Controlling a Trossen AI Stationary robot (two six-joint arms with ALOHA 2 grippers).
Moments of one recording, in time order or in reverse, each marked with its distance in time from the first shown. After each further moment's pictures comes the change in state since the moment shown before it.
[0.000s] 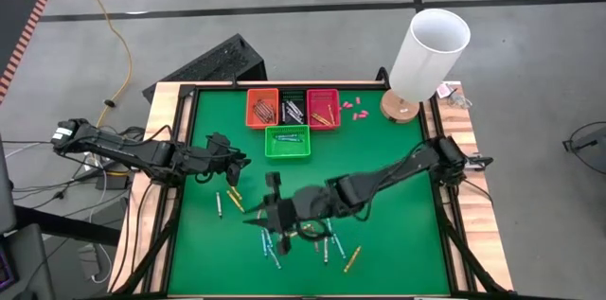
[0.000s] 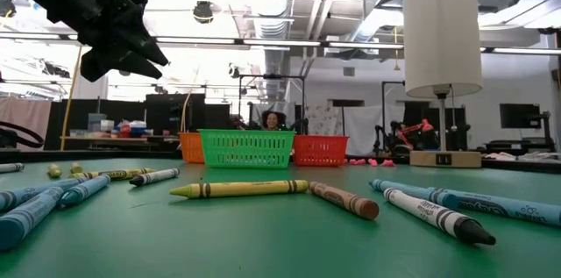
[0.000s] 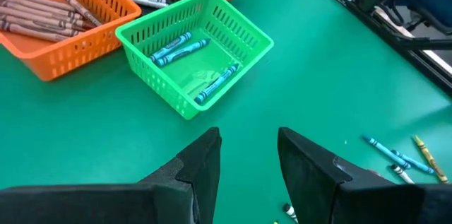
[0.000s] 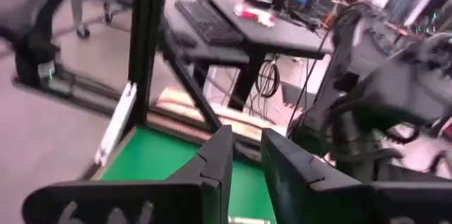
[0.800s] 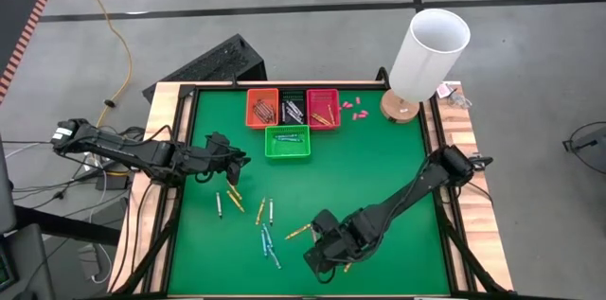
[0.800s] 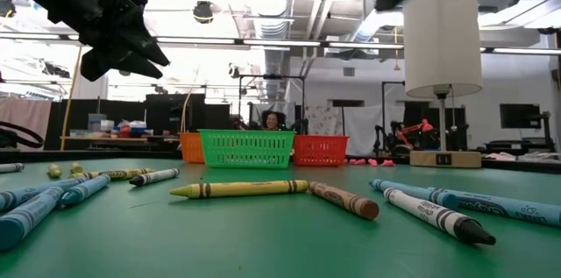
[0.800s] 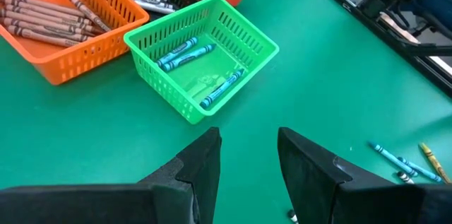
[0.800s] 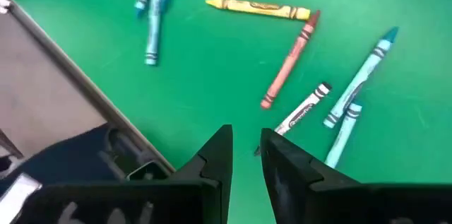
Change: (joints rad) left arm 0.000 0.000 0.000 0.000 -0.025 -0.001; right arm 0.195 0.006 -0.136 -0.849 -0.082 1.684
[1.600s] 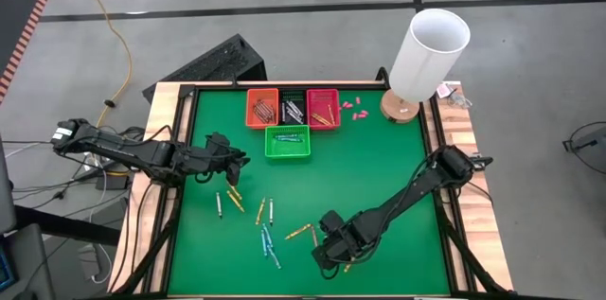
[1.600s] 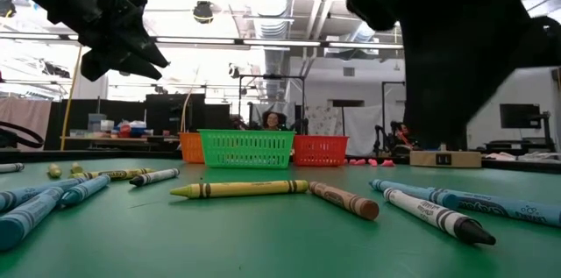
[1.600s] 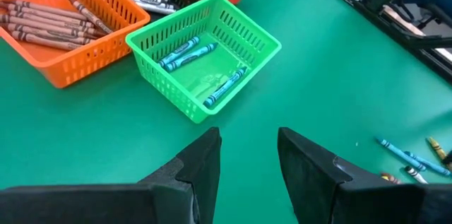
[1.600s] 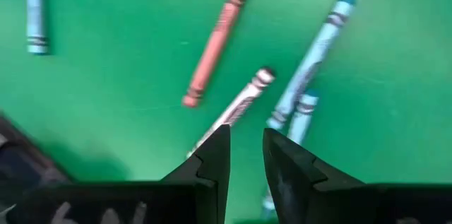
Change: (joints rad) left arm 0.000 0.000 0.000 -0.010 0.000 0.029; right arm -0.002 0.001 -0.227 0.124 -0.025 0.035
